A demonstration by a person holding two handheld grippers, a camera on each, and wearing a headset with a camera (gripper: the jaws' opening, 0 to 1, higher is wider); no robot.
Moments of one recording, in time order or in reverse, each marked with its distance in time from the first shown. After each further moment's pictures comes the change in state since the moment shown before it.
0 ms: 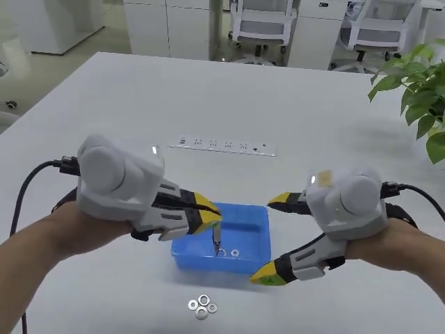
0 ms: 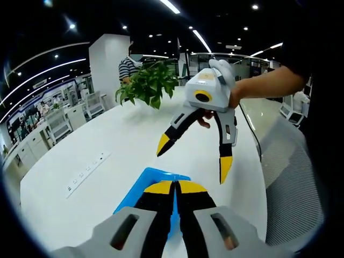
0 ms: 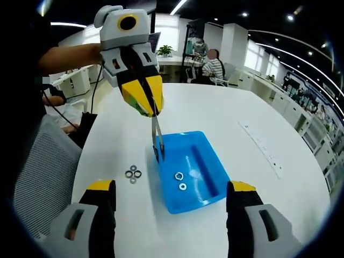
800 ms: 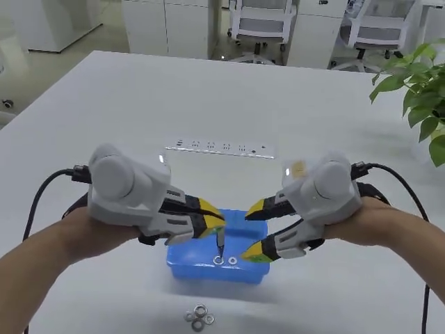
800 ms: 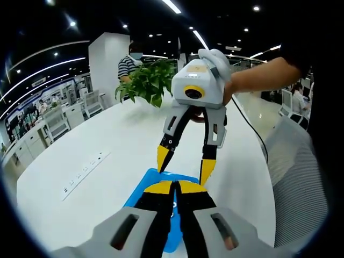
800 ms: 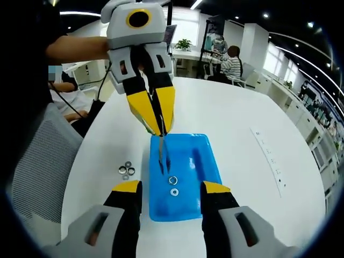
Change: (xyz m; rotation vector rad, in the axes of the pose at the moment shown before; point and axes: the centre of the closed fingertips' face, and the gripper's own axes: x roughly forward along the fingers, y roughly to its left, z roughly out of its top) left arm 0.022 0.020 -0.007 -0.011 -0.007 -0.017; right arm 0.019 -0.019 0.009 -0.114 0.057 0.111
